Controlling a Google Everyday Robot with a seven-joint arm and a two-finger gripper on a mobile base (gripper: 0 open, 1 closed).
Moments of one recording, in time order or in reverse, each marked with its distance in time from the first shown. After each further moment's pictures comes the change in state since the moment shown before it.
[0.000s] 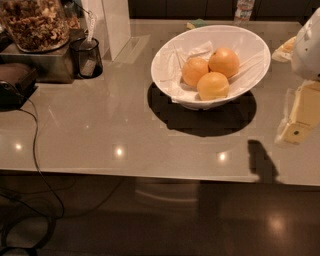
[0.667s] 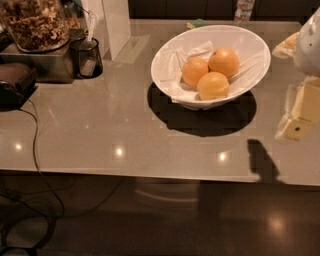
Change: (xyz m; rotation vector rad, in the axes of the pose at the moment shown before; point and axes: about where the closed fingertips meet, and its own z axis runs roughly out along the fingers) arm -0.002 -0.004 -0.003 0.006 -0.033 0.001
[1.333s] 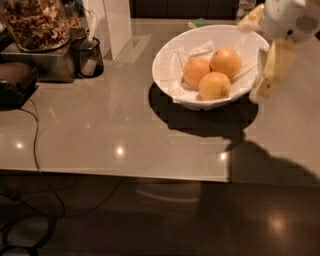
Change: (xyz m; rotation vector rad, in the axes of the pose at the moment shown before) arm -0.056 -0.068 0.016 -0.057 -0.157 -0.160
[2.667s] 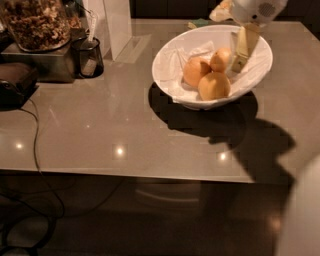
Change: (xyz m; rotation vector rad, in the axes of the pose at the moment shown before) arm -0.027 -0.083 0.041 -0.034 -0.083 -0.108
